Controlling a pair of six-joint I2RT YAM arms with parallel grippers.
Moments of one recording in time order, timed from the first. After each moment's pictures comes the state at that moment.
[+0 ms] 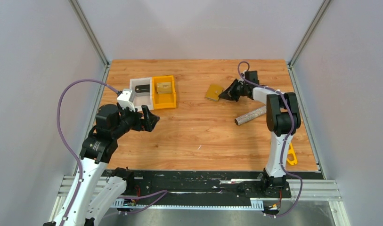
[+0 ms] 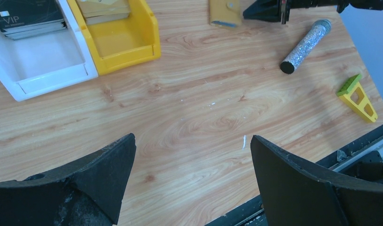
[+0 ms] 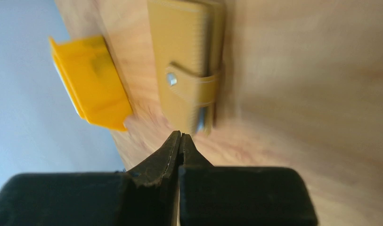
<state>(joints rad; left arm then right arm) -0.26 0.66 0.87 -0.59 0.26 -0.26 0.07 2.15 1.44 -0.07 -0.64 0.84</state>
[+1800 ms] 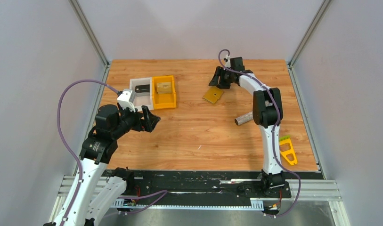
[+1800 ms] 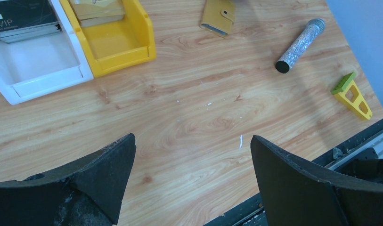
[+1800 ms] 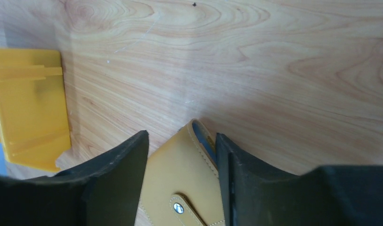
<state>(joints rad) -0.26 0.65 0.86 -0.59 0.28 -0.26 0.20 2.42 1.95 -0.33 -0.47 0.40</state>
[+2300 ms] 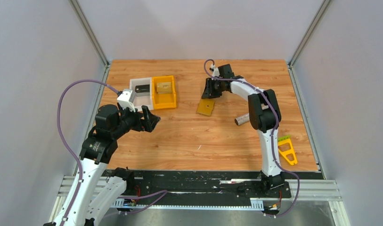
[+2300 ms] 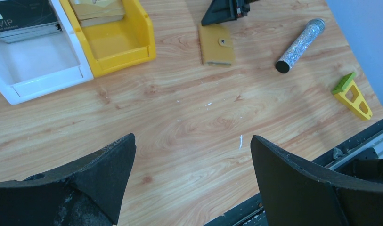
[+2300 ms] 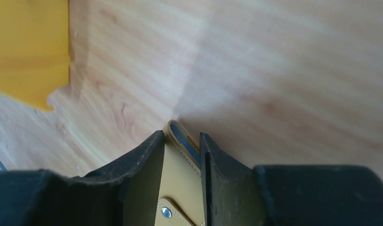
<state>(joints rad) -0.26 0.65 0.86 -0.59 0.28 -0.26 0.31 2.34 1.81 -0.35 -0.51 0.26</state>
